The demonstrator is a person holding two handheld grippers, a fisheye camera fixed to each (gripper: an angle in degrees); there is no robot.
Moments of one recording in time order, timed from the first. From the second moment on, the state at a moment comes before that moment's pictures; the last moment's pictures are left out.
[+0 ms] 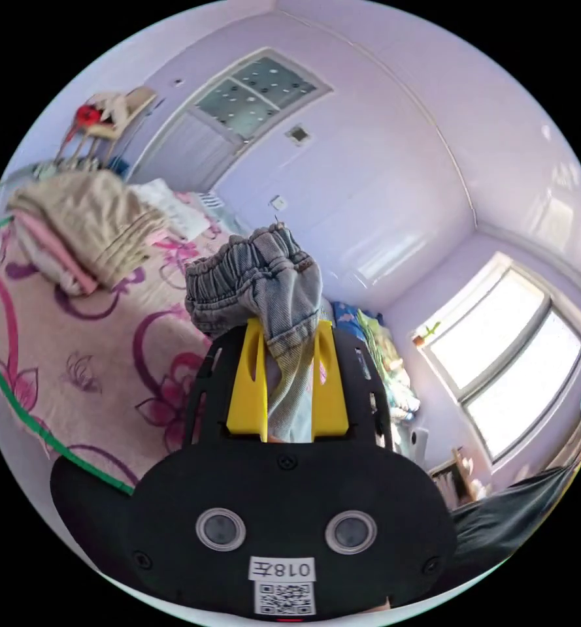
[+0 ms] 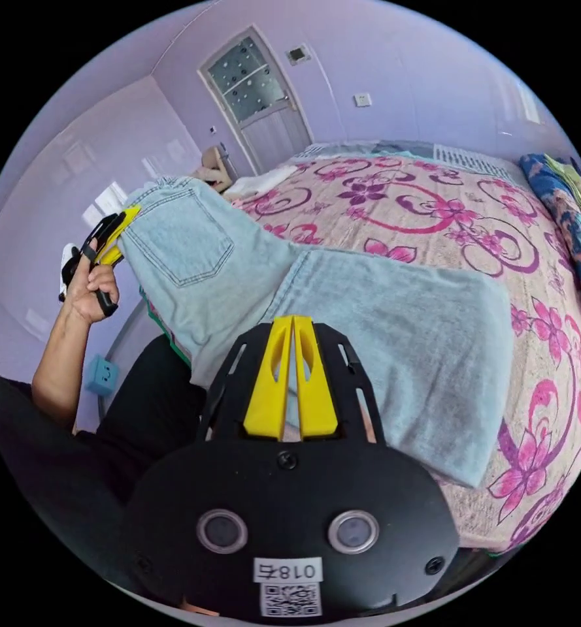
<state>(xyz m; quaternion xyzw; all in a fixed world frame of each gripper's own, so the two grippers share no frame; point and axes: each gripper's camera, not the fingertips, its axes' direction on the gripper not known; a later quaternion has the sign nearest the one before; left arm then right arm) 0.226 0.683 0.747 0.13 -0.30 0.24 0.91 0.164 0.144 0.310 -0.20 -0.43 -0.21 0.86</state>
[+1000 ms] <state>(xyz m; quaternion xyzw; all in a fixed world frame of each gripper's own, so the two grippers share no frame) 0.233 0.559 0.975 -0.10 -0.30 0.23 0.92 0.244 0.060 0.309 -0.21 -0.42 -0.17 0.87</state>
